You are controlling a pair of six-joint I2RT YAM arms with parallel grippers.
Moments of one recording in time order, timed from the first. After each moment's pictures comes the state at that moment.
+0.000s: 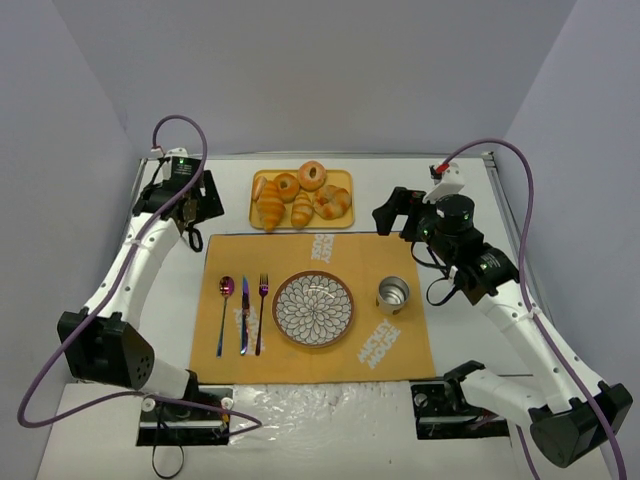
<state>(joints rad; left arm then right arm) -0.20 1.42 1.42 -0.83 -0.40 -0.40 0.43 1.02 1.01 -0.32 0.07 0.42</state>
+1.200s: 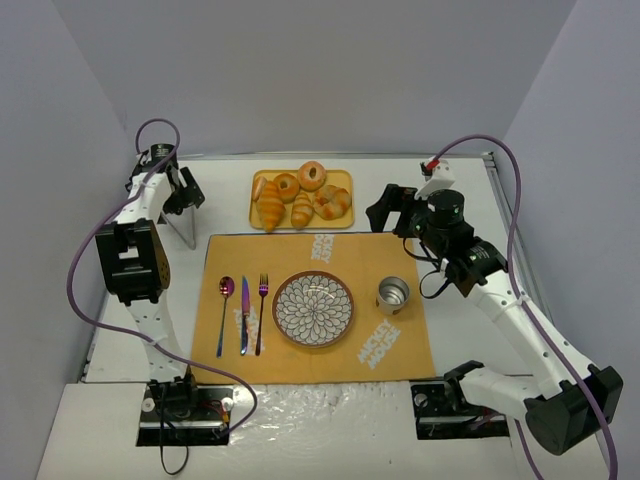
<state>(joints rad) 0.12 2.08 1.79 -0.77 -0.17 -0.43 0.43 1.09 1.01 -0.26 0.05 0.42</state>
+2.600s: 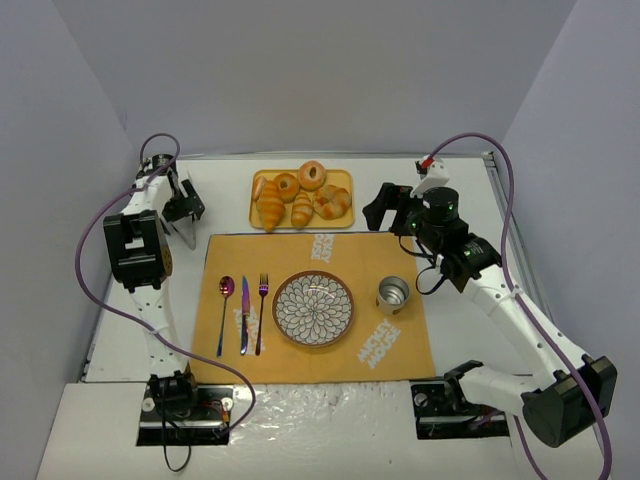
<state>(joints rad) 0.16 2.27 1.88 -0.78 -0.11 -0.41 0.43 1.13 1.01 -0.23 0.03 0.42</state>
